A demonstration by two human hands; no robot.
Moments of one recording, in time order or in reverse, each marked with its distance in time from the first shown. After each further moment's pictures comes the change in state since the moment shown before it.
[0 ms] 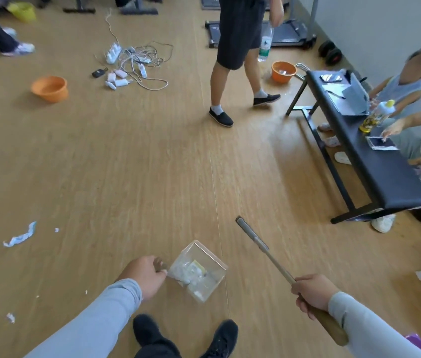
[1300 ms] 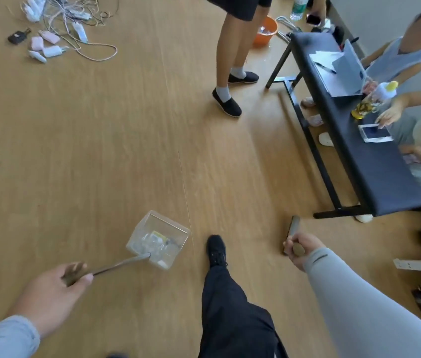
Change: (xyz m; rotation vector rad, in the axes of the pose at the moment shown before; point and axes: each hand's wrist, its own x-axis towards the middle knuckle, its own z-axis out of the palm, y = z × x) left_hand 0.186 0.110 -0.109 -0.109 0.057 -0.157; right_hand 0.229 -0.161 -0.184 1.248 0.230 0.409
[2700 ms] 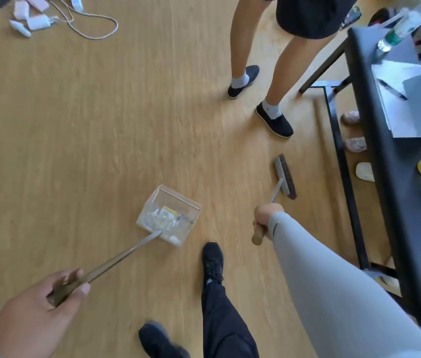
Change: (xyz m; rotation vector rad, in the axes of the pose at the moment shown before) left_hand 0.210 0.228 0.006 -0.213 0.116 -0.178; right_hand 0.117 -0.253 0.337 -0.926 -0.032 -0.246
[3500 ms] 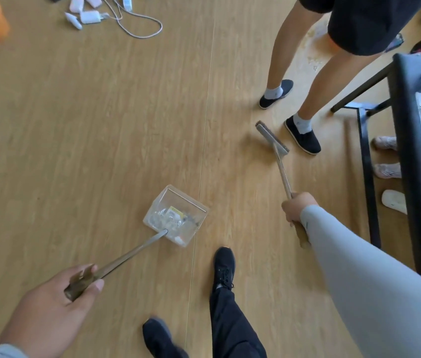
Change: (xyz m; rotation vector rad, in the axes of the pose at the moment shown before) left_hand -0.007 -0.027 -0.022 -0.060 0.021 -0.020; right_hand -0.015 -0.051 0.001 -0.545 0.086 -0.317
